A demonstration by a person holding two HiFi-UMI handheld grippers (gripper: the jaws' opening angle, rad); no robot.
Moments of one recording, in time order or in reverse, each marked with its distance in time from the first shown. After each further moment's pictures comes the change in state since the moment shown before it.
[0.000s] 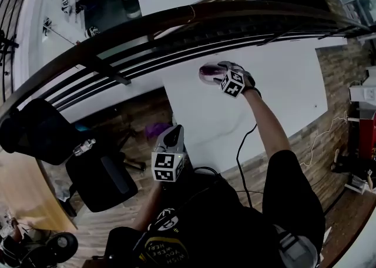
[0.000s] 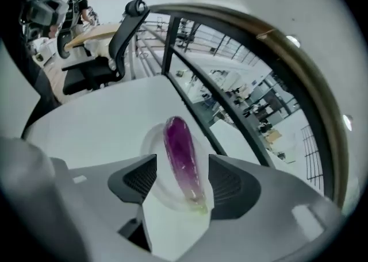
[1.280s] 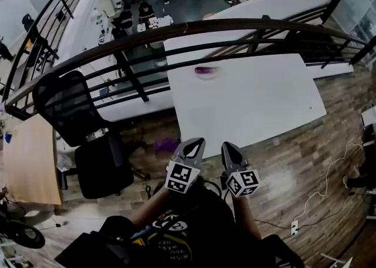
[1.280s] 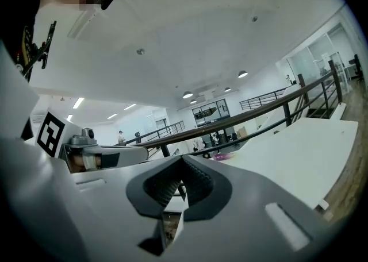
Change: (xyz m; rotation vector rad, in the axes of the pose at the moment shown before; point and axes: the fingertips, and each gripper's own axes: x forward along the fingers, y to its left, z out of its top) left arm -0.172 -0.292 -0.077 0.379 -0.244 -0.082; right arm -0.434 0.373 -0.053 1.036 -0.992 -0.284
